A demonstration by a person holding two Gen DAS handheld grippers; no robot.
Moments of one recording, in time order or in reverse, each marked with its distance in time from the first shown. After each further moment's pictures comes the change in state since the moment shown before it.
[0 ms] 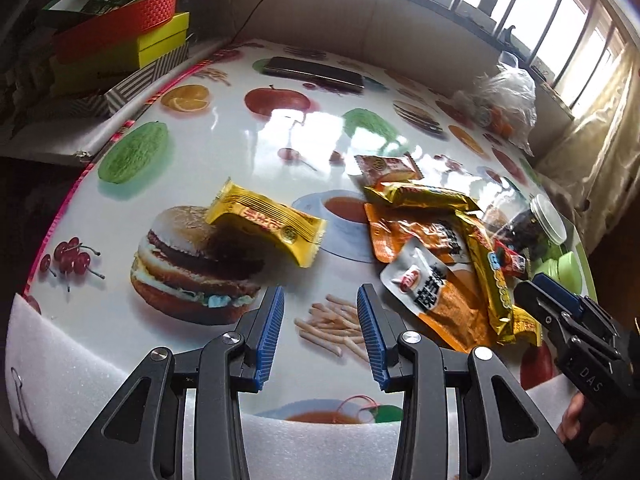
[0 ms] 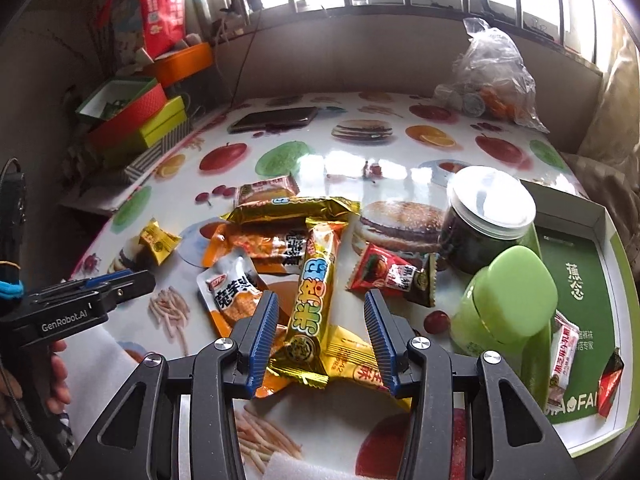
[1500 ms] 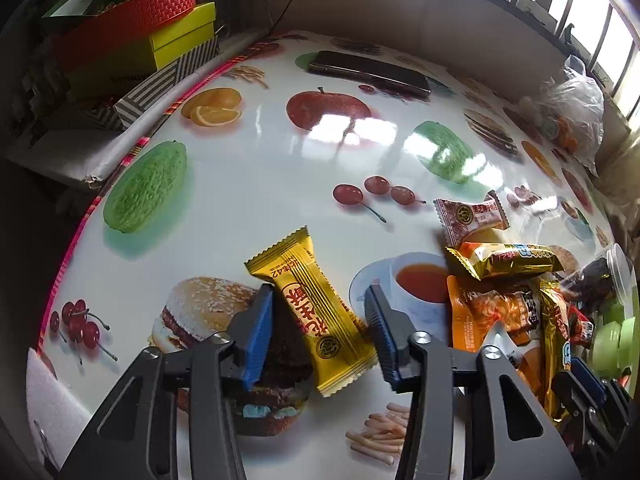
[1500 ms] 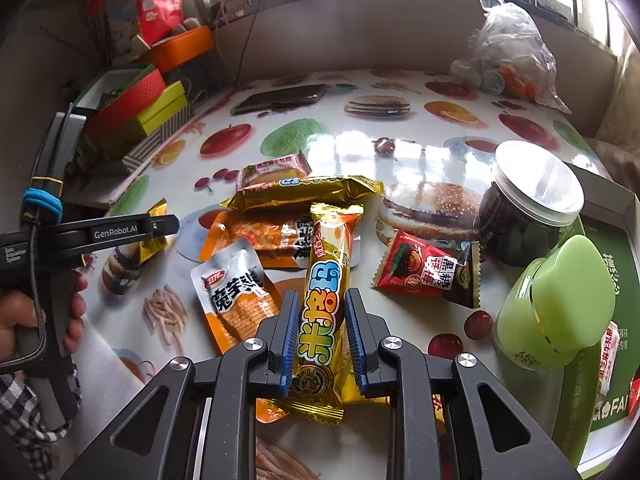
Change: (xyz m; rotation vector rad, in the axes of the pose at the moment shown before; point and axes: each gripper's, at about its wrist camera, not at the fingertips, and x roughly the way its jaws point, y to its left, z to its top) left arm 0.055 0.016 0.049 -0.028 0.027 0.178; right arm 0.028 0.001 -0.002 0.022 0.046 0.038
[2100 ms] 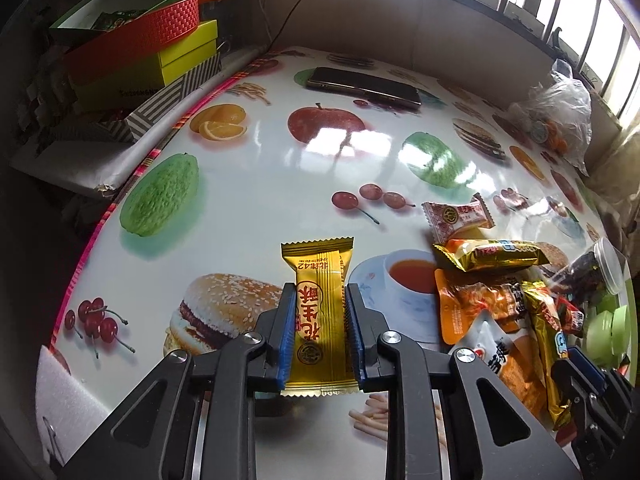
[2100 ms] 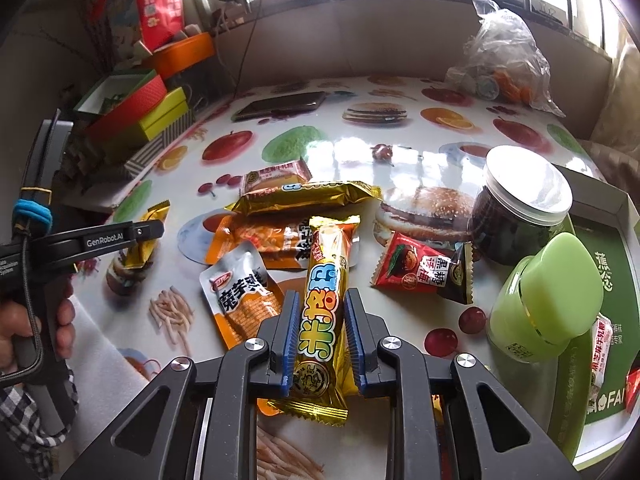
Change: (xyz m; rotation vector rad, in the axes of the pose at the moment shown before) left arm -0.024 0.000 -0.008 0.021 -0.050 -0.014; right arm -0.013 0.003 -0.003 0.003 -0.028 -0.003
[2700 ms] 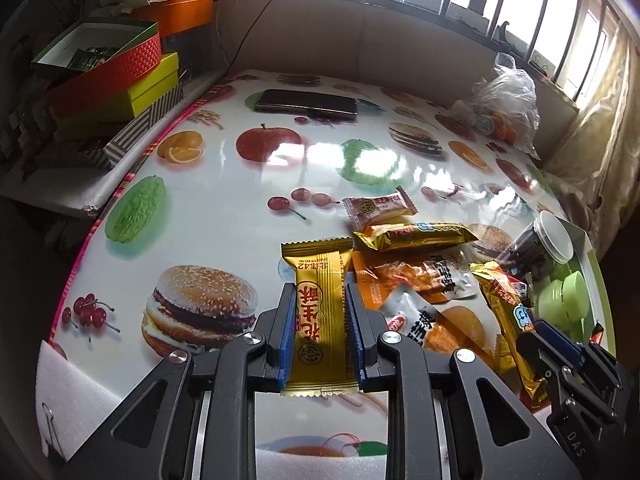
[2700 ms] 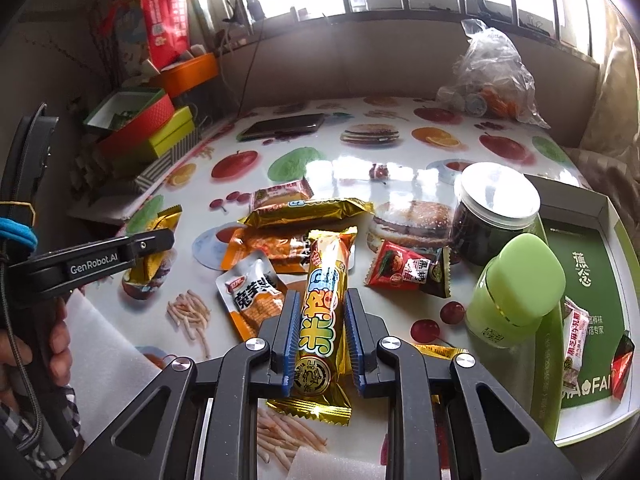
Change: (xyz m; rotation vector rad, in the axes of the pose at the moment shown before) left arm -0.043 -0.037 -0.014 0.083 -0.046 -0.094; right arm -0.035 0.002 -0.007 0.014 -0.070 -0.008
